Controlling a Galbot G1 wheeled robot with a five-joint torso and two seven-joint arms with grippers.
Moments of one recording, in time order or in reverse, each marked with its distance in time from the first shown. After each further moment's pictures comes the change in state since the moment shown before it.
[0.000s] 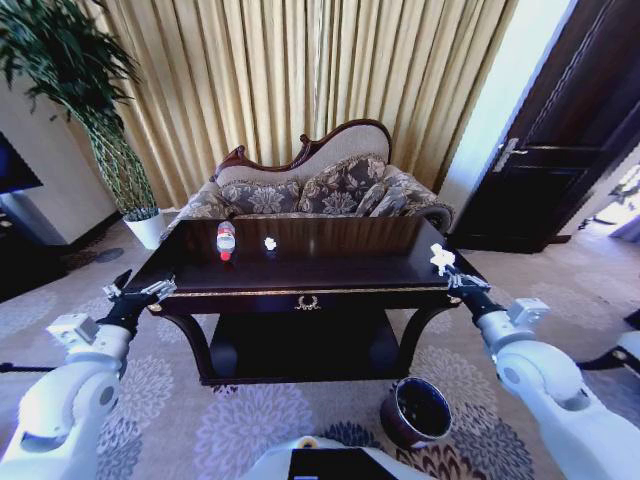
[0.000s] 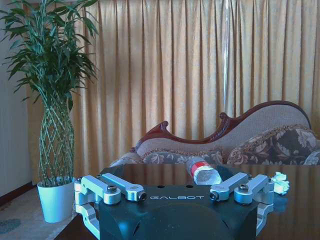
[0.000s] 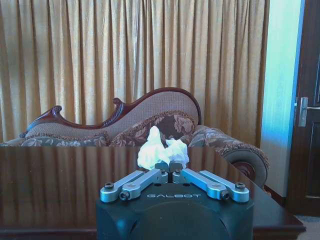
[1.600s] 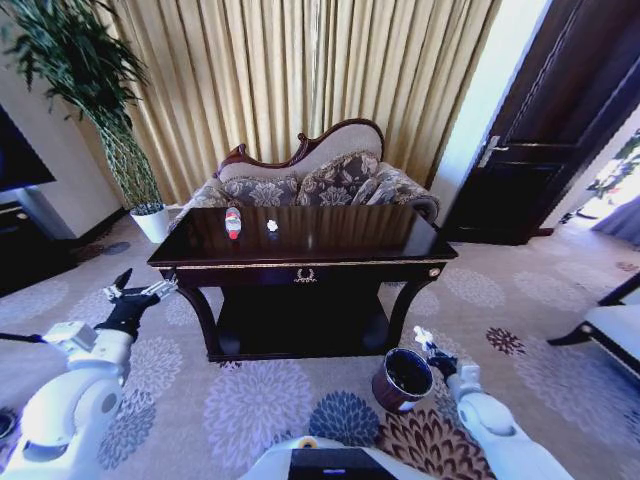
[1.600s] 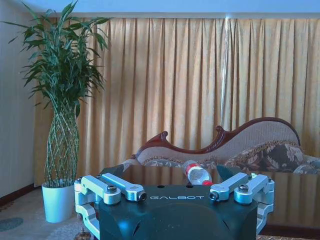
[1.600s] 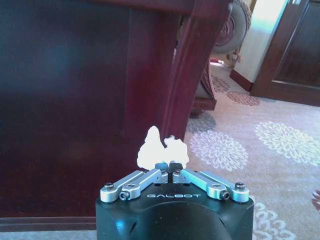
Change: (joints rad) left arm 0.042 -0.031 -0.014 -0.029 -0.028 -0.068 -0.006; right arm 0.218 0.157 -0.378 -0.845 -0.330 0.223 -0.168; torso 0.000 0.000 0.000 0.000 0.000
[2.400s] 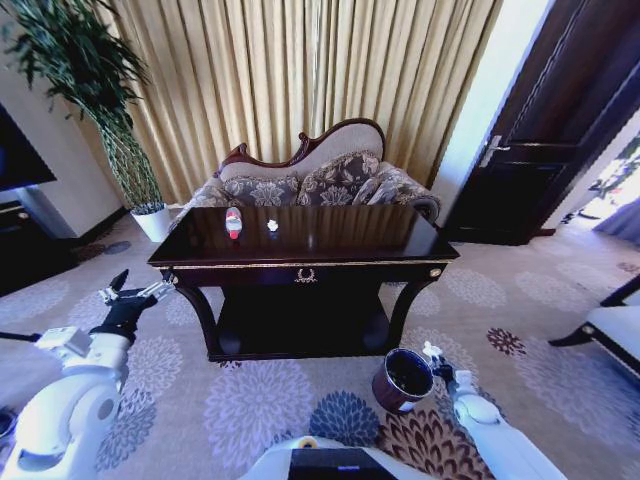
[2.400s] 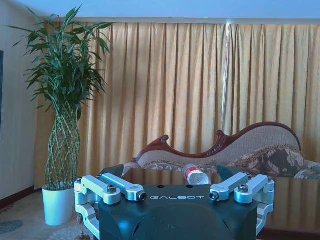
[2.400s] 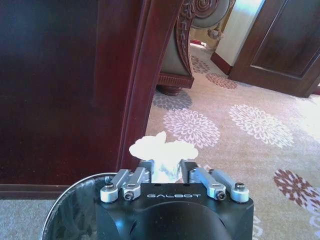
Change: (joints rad) left arm 0.018 -0.018 -0.007 -0.014 0.002 -0.021 -0.001; right arm 0.115 -0.017 -0.061 -0.286 -0.041 0.090 0.005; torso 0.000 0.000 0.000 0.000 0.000
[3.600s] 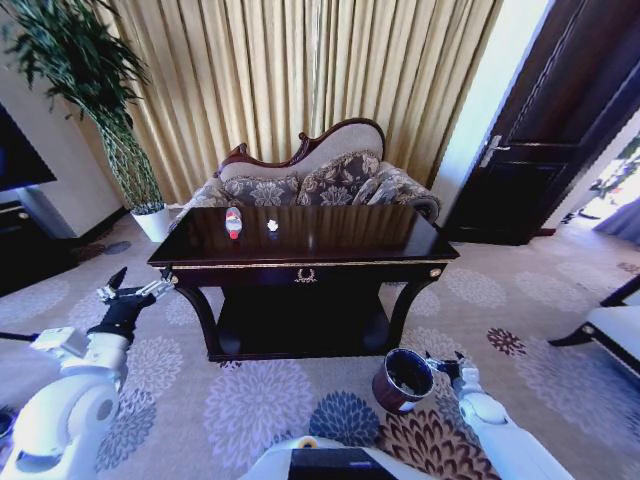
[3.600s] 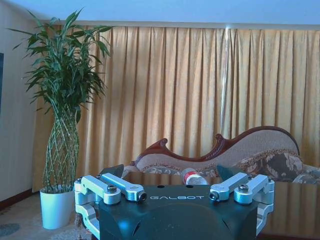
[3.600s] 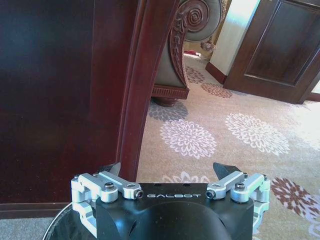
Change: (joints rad) left arm -0.004 -0.005 0.001 -0.006 -0.002 -0.006 0.002; right arm -0.028 -0.012 0.038 0.062 0.023 -0.006 0.001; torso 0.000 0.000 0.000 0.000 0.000
